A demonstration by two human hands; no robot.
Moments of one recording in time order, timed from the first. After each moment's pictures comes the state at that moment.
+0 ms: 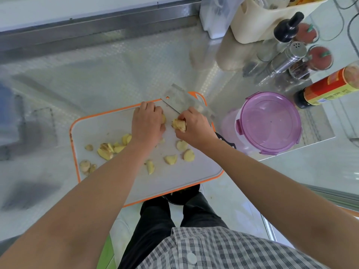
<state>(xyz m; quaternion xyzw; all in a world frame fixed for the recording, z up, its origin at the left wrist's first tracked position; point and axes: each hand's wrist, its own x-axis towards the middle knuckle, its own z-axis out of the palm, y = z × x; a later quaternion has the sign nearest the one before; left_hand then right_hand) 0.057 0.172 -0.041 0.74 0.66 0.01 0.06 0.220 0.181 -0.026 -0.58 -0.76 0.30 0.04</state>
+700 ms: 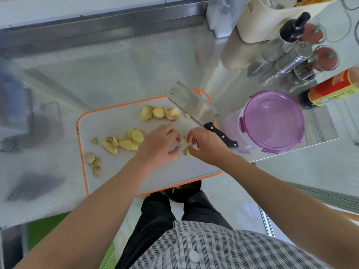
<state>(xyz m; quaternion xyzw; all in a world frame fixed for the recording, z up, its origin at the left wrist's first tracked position) 0.063 0.109 -0.043 0.80 0.54 0.14 0.19 0.258 0.138 -0.032 -0.49 -0.81 0.33 0.00</state>
